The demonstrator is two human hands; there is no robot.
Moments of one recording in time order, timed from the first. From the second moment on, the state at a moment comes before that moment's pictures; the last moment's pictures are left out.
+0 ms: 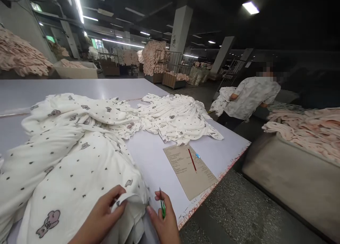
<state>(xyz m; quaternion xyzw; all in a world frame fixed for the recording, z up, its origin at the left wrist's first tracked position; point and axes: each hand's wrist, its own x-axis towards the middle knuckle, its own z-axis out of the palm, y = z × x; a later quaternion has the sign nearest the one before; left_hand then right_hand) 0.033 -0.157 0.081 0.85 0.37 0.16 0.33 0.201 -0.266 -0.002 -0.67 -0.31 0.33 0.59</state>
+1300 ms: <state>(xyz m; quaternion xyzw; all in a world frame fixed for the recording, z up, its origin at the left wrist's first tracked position) 0.021 -0.167 0.081 0.85 0.38 0.24 0.29 0.199 -0.212 0.048 -0.53 -0.46 0.42 0.57</state>
